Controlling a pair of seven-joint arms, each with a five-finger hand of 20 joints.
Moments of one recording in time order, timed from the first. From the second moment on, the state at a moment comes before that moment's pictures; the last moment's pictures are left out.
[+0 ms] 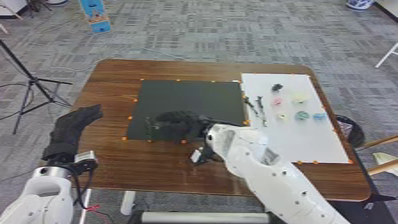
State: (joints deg) left arm 121.3 -50.6 -95.0 -112.8 54.2 19.3 10.5; right arm -72.2 -71.7 48.6 -95.7 -121.8 -21.3 7.3
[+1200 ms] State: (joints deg) left arm 121.9 -50.9 -94.9 -113.1 54.2 18.7 10.6; right arm -73.2 -62.1 49.4 -101.5 -105.8 -6.0 9.8
